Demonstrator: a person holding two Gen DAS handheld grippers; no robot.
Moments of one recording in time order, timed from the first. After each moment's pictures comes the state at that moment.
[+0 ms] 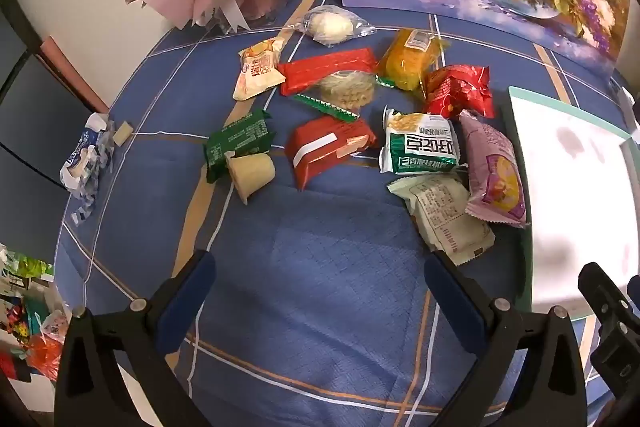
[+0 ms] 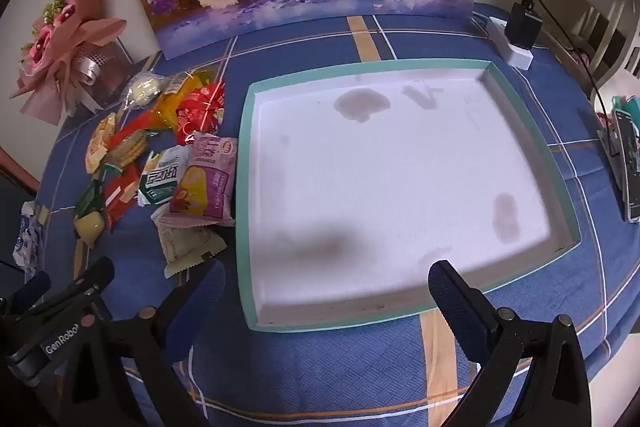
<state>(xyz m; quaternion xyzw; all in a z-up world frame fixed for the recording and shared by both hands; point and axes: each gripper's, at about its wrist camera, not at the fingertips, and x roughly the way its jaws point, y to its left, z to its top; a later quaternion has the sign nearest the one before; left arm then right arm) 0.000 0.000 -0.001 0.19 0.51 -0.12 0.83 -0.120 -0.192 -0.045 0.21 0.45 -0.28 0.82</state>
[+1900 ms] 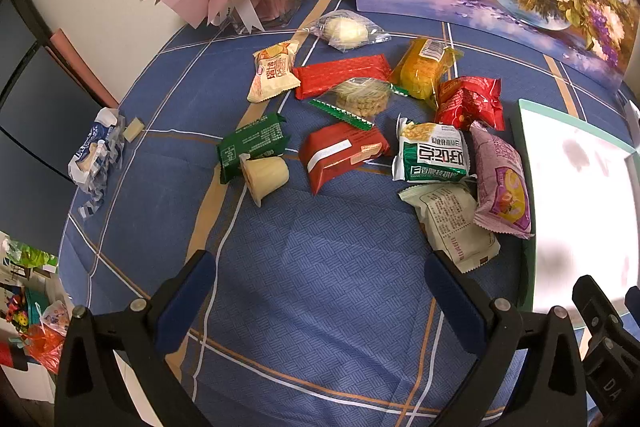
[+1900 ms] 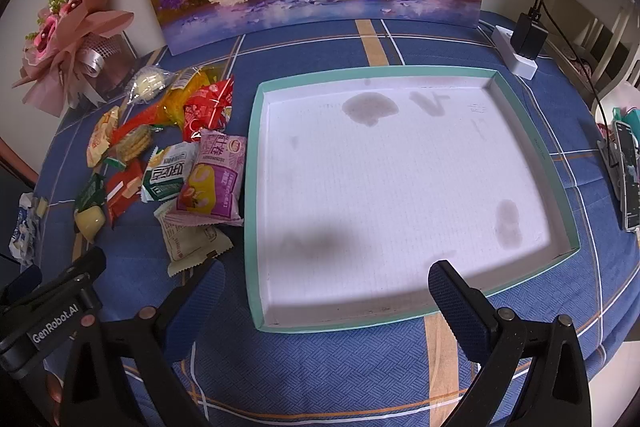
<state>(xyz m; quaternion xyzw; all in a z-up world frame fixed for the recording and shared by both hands) 0.001 0.004 0.007 0.18 0.51 -0.11 0.83 -0.115 -0.186 -0.044 0.19 0.45 -0.28 0.83</state>
